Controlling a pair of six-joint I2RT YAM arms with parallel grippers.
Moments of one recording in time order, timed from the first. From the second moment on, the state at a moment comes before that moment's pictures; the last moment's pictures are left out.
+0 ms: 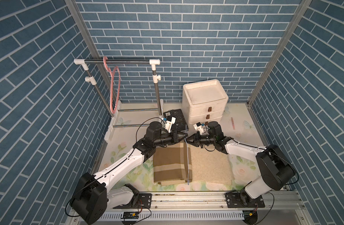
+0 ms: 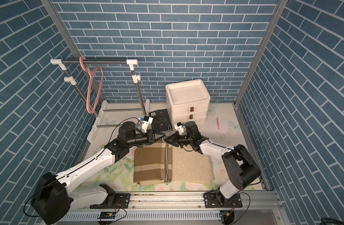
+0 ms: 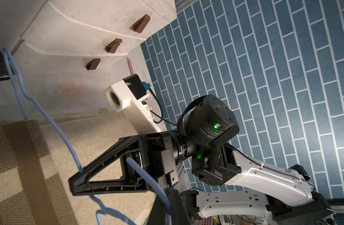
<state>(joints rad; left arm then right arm) -0.58 1.20 0.80 0.14 0.61 -0.97 0.62 1.56 0.85 0.20 -0.79 1.03</state>
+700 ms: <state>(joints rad) -0.57 1.14 1.07 -0.08 0.22 -1.00 0.85 1.31 1.10 -0.22 -0.24 0.46</state>
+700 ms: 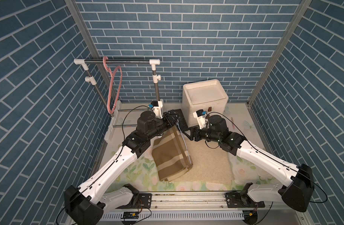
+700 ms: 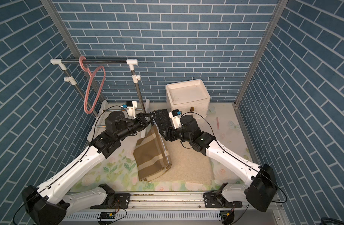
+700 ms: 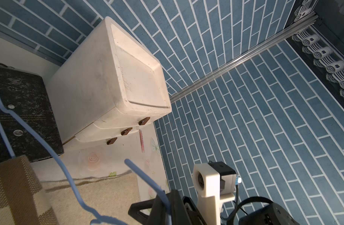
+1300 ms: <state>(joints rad) -0.55 1.16 1.07 -0.09 0.21 -1.01 0.96 1.46 1.10 -0.28 -0.07 0.35</state>
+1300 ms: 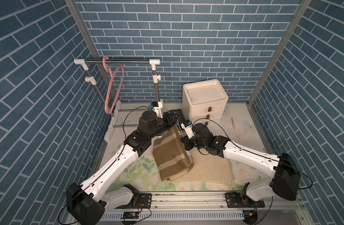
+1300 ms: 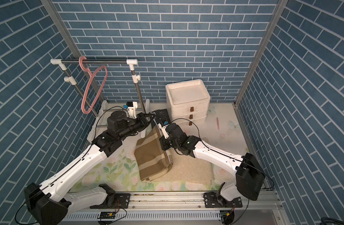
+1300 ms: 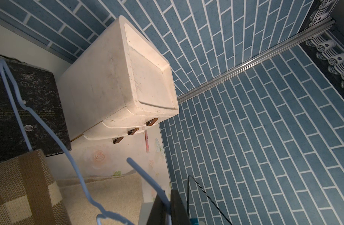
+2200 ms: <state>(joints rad) -0.33 1.03 1.07 -0.26 0.12 -0.68 0.88 1.41 1.46 -0.77 -0.23 0.44</state>
